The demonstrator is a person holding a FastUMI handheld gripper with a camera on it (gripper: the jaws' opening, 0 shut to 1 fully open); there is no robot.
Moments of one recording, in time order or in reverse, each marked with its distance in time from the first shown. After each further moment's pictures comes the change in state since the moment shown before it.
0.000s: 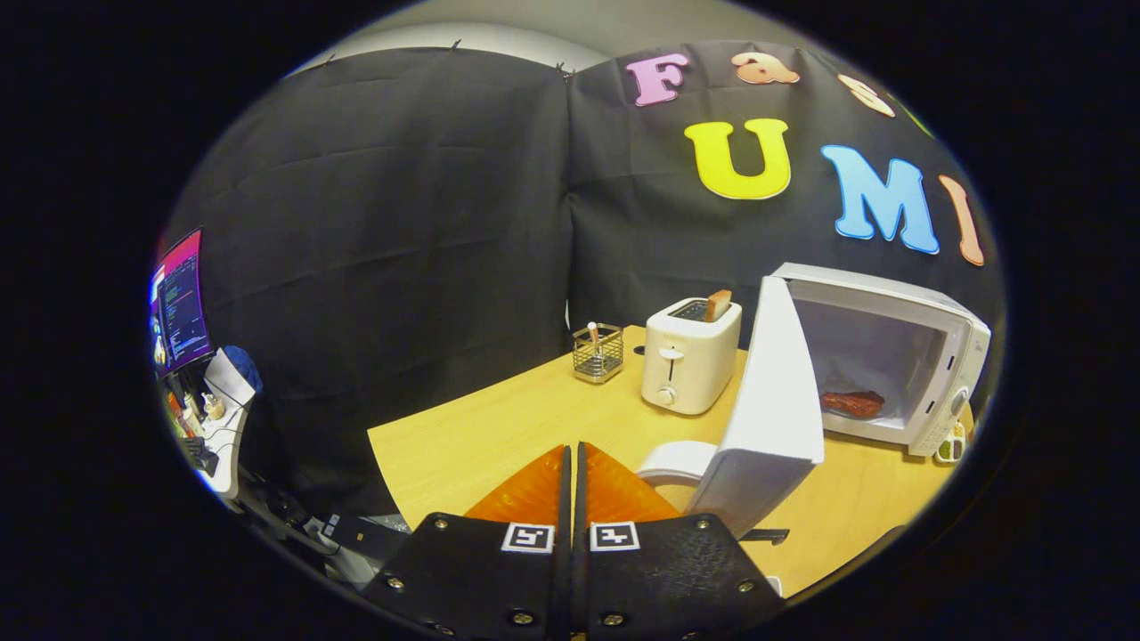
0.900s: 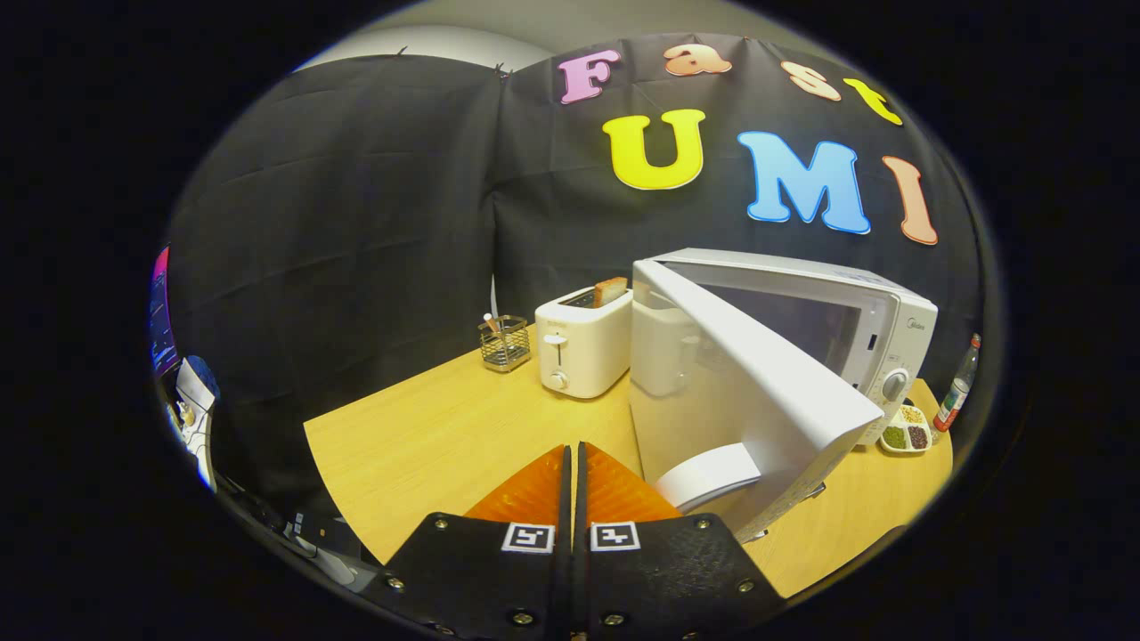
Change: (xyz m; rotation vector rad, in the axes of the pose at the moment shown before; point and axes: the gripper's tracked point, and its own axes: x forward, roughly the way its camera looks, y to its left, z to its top) arm -0.034 -0.122 -0.019 0.052 0.019 -0.194
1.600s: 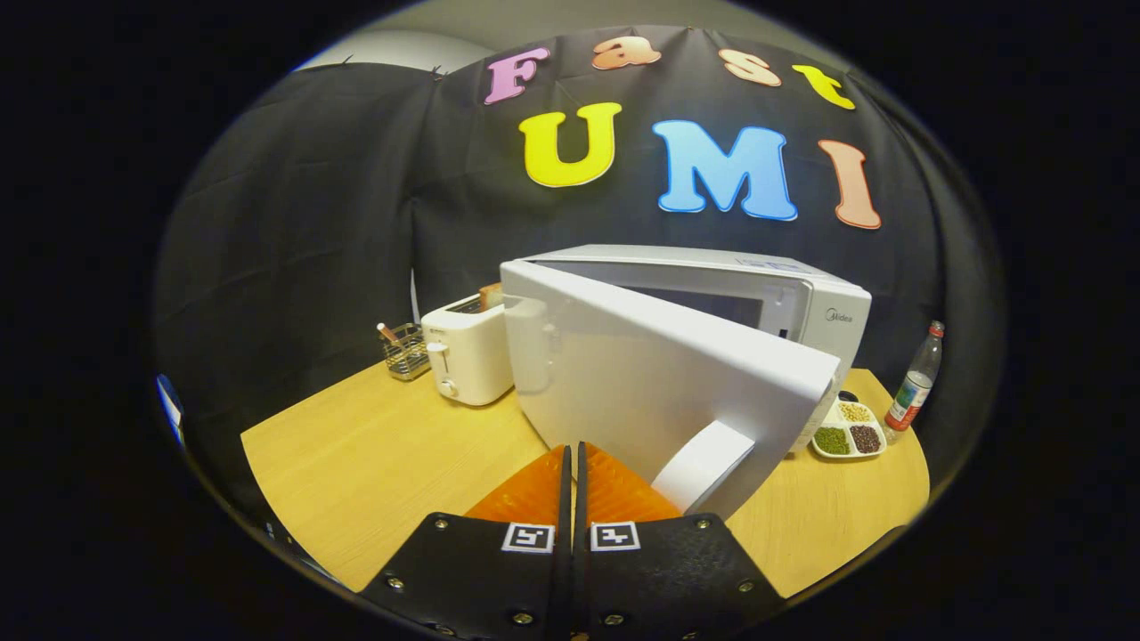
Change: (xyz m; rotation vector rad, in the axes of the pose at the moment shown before) arm 0.011 -0.125 0.002 0.062 0.000 -0.203
